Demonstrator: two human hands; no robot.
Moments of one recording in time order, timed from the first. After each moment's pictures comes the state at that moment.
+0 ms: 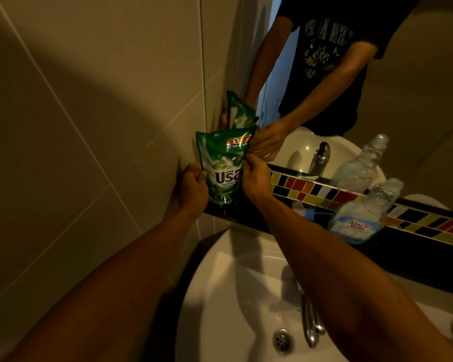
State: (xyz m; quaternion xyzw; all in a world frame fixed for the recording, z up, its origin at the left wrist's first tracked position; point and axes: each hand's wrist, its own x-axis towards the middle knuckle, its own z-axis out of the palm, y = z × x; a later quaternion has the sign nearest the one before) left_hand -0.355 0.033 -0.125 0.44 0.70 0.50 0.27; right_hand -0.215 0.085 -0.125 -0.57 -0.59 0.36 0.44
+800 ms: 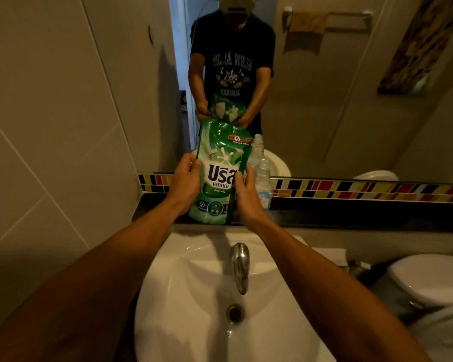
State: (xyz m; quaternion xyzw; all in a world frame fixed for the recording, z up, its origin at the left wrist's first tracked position) left_hand -0.213 -0.052 -0.019 0.57 0.49 0.50 0.44; right_hand -0.061 -0.087 -0.068 -0.48 -0.45 0.47 0.59
